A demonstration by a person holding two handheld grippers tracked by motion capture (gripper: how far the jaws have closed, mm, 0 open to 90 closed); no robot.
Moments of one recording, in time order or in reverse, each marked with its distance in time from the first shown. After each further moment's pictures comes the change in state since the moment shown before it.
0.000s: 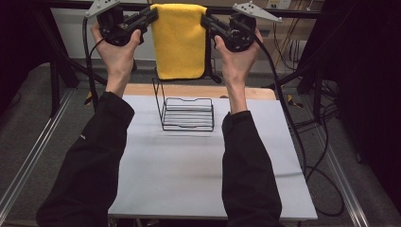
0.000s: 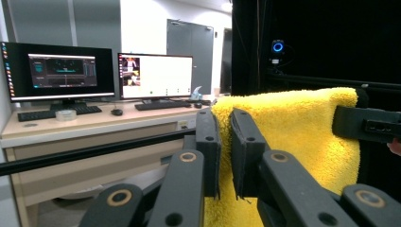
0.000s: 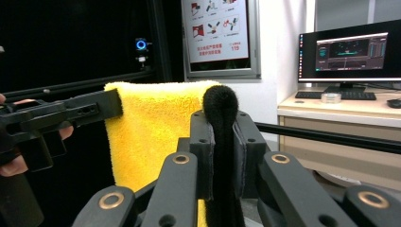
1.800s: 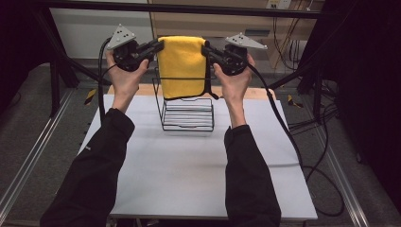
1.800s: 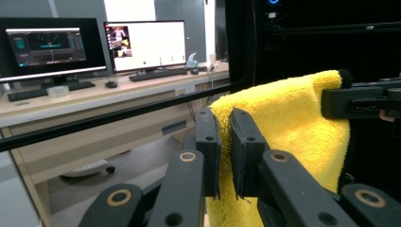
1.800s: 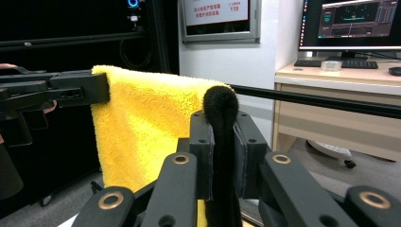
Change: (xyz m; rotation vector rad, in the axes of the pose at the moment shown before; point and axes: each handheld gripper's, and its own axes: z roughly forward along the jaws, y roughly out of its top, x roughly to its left) left arm 0.005 -0.072 0.000 0.116 -0.047 0.082; right arm -0.023 -0.074 0.006 0.110 -0.001 -0.034
